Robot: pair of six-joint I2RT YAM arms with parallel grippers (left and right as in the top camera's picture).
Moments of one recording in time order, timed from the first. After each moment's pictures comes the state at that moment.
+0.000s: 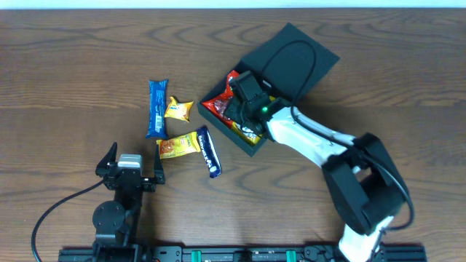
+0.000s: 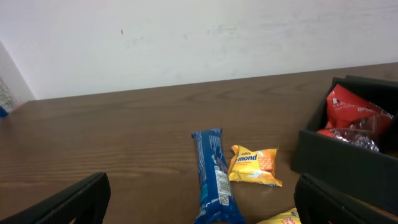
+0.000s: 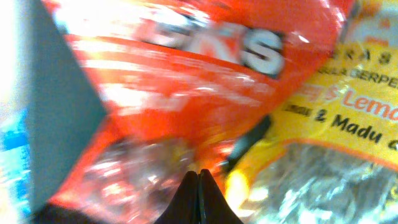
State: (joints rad) left arm -0.06 0.01 0.02 -0.11 -0.01 0.09; right arm 0.61 1.91 1.23 -0.29 0.00 1.12
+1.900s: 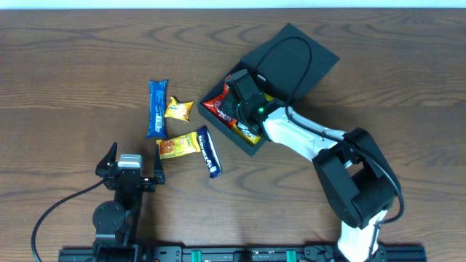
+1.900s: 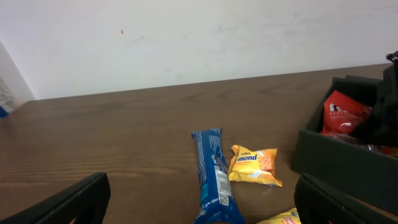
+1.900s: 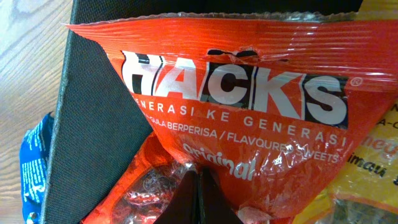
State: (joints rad) left arm -0.06 0.01 0.02 -0.11 -0.01 0.09; right arm 0.62 1.99 1.23 -0.15 0.03 1.08
